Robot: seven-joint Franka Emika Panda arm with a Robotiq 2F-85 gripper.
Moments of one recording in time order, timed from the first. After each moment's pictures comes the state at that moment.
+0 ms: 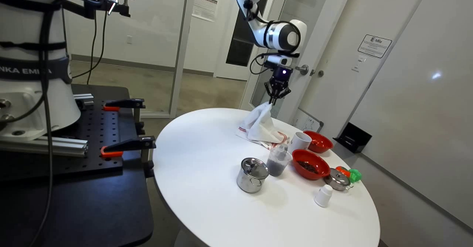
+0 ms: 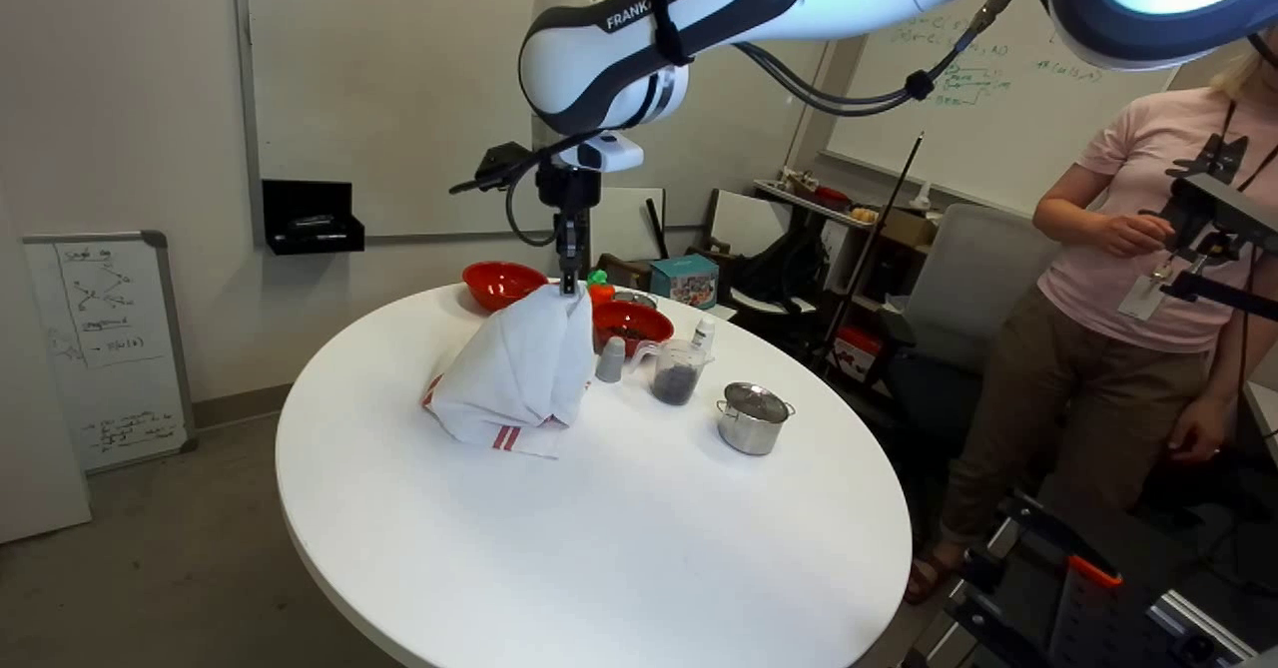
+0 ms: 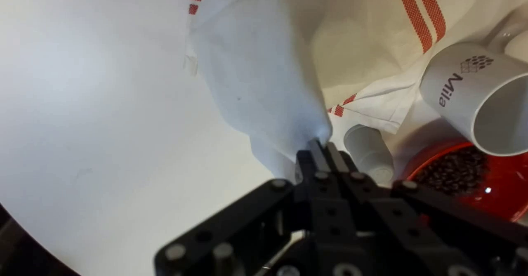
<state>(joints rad) 0.22 1.04 -0.14 -1.09 -0.05 2.03 2.36</state>
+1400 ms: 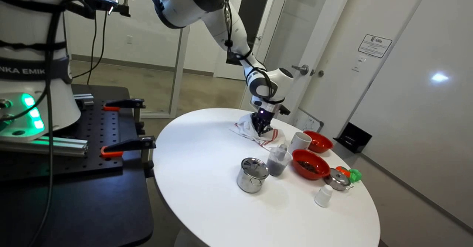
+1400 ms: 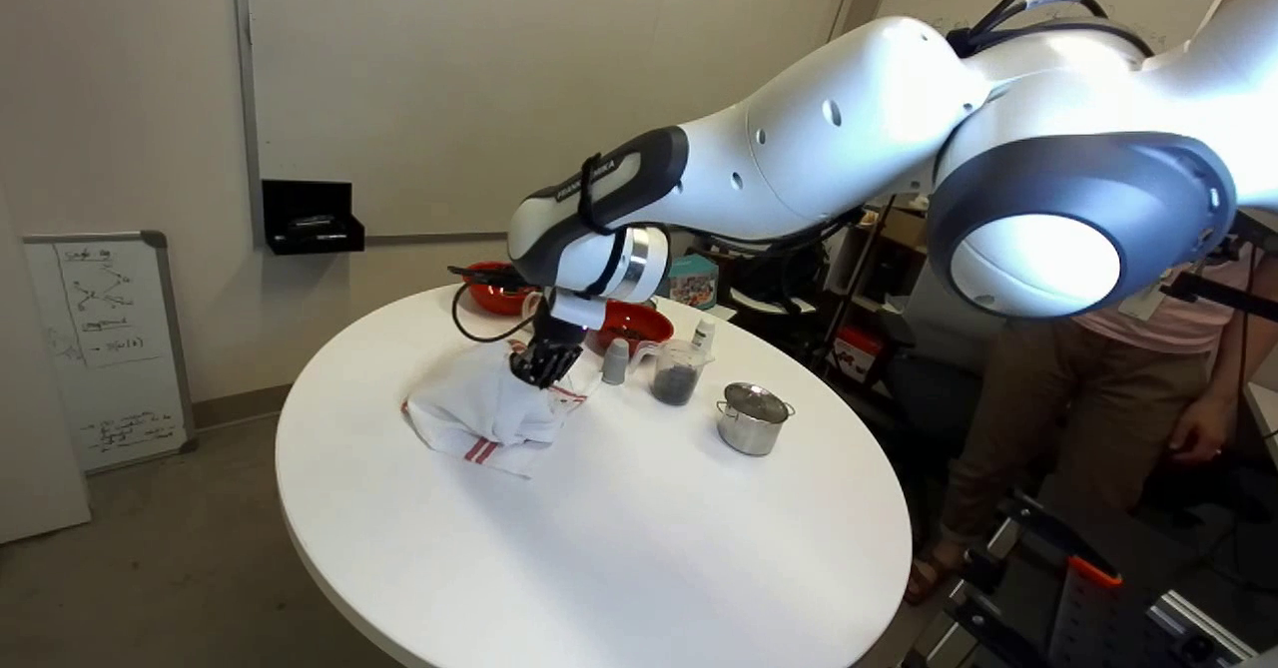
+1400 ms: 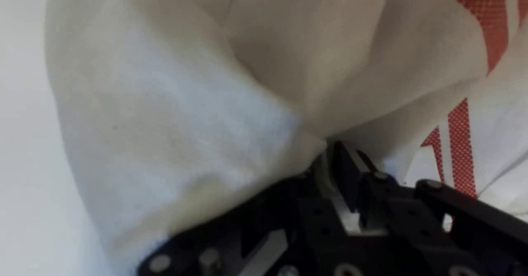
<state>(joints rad) 0.44 1.43 -0.56 -1.04 0.98 2.30 2.60</state>
